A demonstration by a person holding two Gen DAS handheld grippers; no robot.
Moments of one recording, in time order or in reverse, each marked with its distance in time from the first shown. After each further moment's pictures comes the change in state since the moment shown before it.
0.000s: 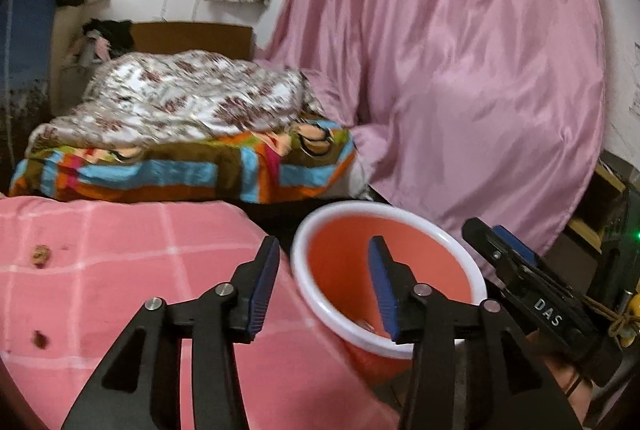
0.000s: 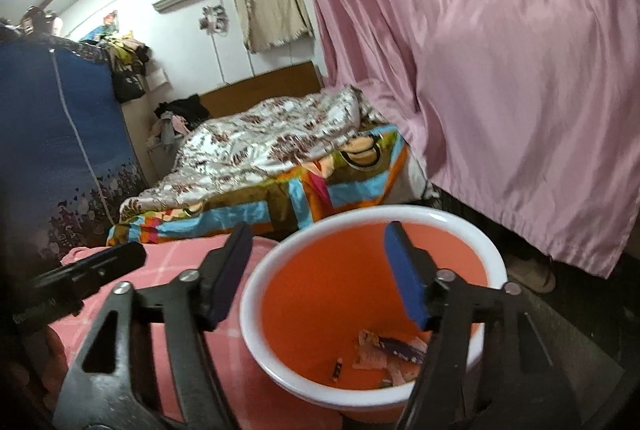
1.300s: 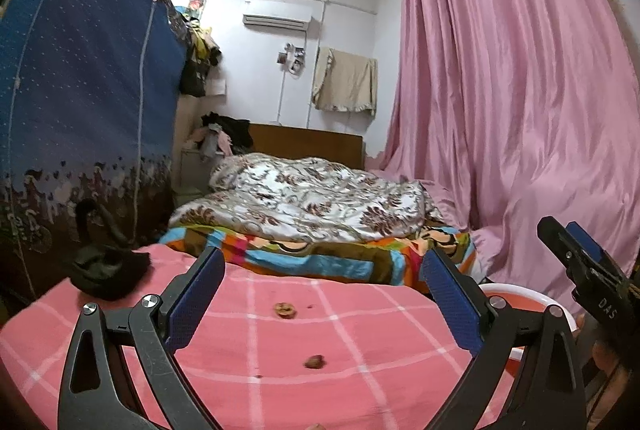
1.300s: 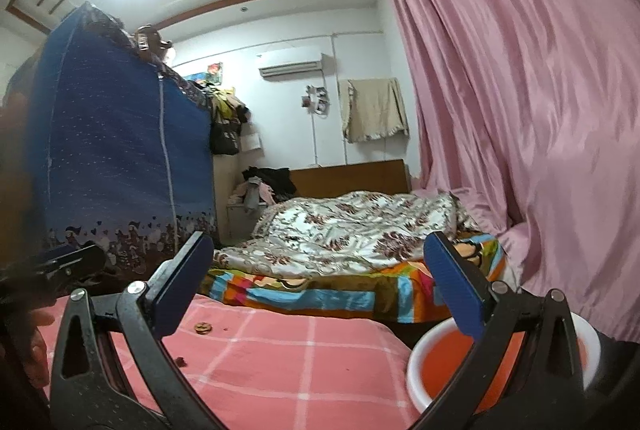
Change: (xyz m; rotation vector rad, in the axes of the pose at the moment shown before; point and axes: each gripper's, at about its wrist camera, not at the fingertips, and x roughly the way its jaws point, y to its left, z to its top) left arm -0.198 0.119 -0.049 -0.017 -0.417 0.393; right arm -0.057 0.159 -0.010 -0.200 -0.360 0.279
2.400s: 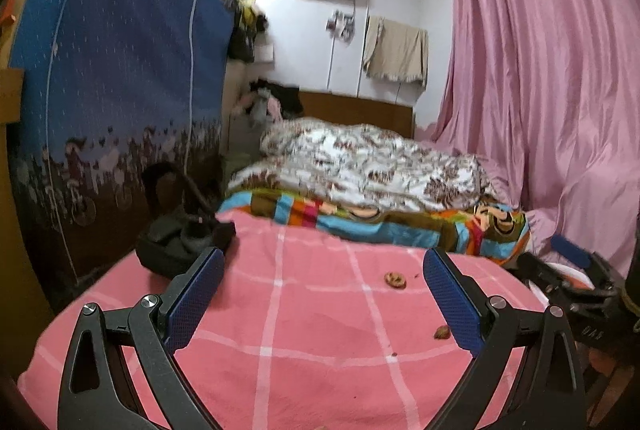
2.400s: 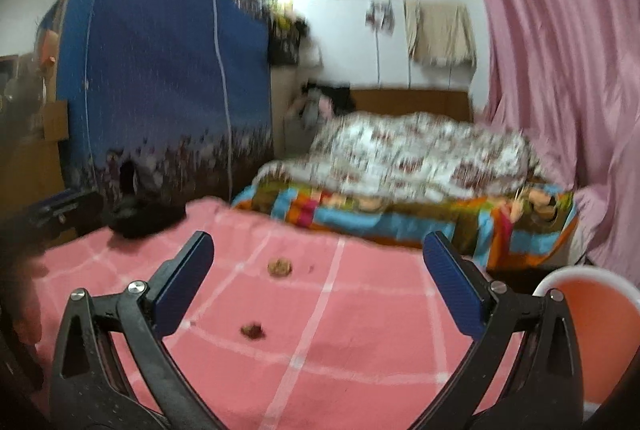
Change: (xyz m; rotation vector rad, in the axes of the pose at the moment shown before) left arm 0.020 0.103 -0.025 -0.051 0.158 0.148; right arm 0.099 0.086 -0.060 -0.067 0.374 0.210
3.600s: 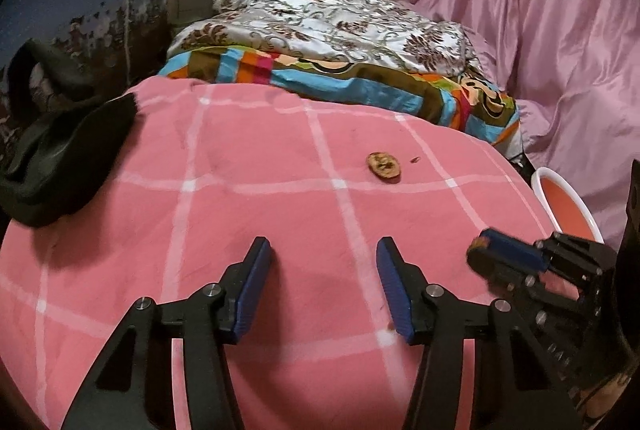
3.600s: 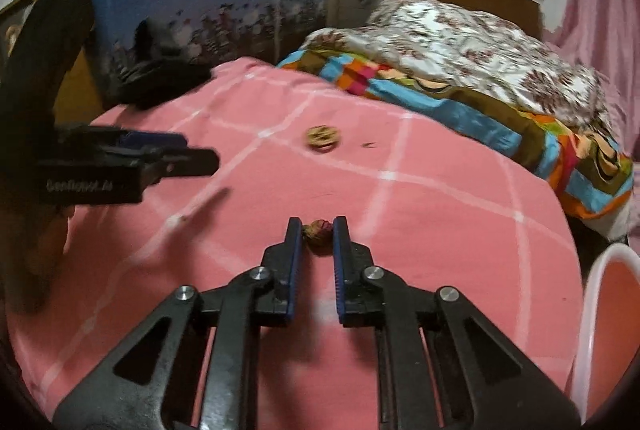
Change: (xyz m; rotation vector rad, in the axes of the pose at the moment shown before) left arm 0.131 -0.026 -0.026 0.028 0.551 -0.149; right arm 0.080 0.002 -0.036 -0.095 0.440 0.161
